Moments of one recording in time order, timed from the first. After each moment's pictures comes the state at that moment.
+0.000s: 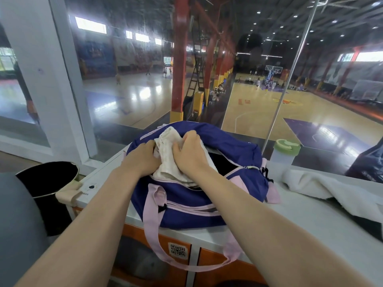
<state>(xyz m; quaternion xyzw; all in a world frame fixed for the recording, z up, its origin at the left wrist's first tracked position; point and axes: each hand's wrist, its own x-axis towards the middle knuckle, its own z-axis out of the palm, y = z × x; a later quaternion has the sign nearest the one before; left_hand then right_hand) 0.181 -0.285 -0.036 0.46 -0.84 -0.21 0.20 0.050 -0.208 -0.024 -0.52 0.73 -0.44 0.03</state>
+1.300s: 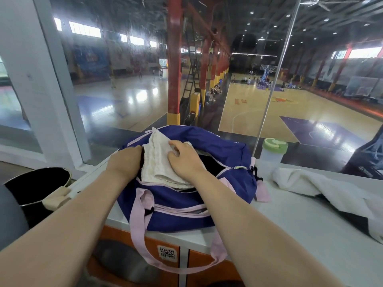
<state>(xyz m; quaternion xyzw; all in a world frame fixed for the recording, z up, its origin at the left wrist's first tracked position) 0.176 -0.302 -0.047 0.47 -0.87 0.03 0.17 0.022 -0.197 -0.034 -0.57 0.71 -0.39 0.13</state>
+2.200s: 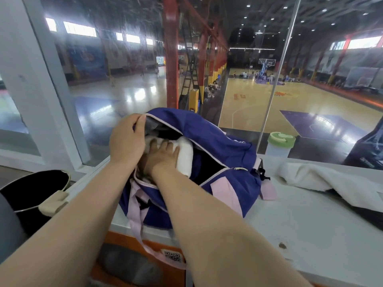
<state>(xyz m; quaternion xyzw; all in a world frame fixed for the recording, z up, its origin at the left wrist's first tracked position) 0.156 -0.283 -0.003 0.40 -0.74 -0.13 0.52 0.078 -0.271 -0.047 -0.54 0.83 -0.12 0.08</state>
